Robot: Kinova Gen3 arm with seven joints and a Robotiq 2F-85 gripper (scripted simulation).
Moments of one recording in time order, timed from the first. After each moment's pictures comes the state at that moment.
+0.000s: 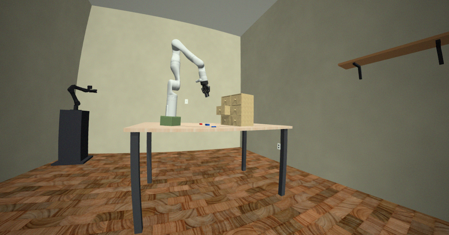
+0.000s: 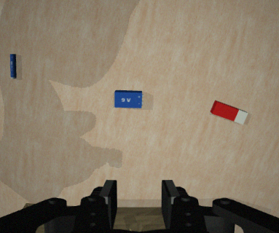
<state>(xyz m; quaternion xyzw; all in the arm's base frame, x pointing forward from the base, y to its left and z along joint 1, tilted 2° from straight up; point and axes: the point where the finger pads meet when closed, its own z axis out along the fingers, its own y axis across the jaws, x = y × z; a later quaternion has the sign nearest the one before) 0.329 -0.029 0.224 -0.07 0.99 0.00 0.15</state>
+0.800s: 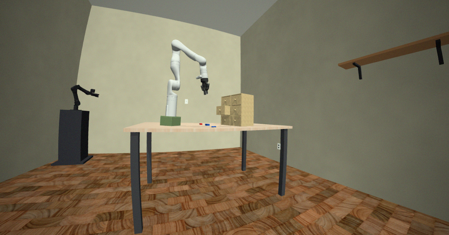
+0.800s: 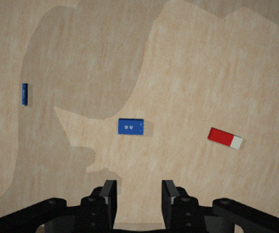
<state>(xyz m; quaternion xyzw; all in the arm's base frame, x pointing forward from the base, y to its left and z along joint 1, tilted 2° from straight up) 0.313 -0.031 0.247 -0.07 0.99 -0.01 0.09</state>
